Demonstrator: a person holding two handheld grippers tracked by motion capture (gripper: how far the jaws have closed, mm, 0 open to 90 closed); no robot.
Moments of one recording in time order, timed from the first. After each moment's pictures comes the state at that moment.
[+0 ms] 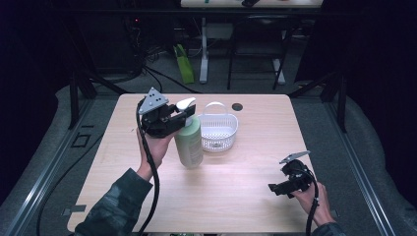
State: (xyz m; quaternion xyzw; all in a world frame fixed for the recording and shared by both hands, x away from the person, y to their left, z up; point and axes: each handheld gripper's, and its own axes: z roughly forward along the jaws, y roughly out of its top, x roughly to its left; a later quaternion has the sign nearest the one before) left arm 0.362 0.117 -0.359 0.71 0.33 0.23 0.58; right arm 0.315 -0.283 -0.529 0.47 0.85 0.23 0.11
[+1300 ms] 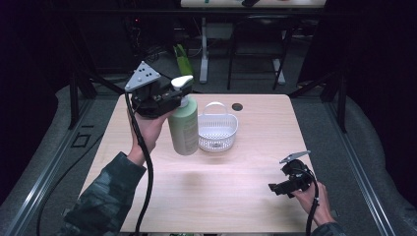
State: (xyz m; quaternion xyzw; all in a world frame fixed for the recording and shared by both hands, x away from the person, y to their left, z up) left arm 0.364 0.122 -0.297 0.71 0.30 0.25 0.59; right arm 0.315 -0.283 -0.528 0.47 0.85 0.23 0.11
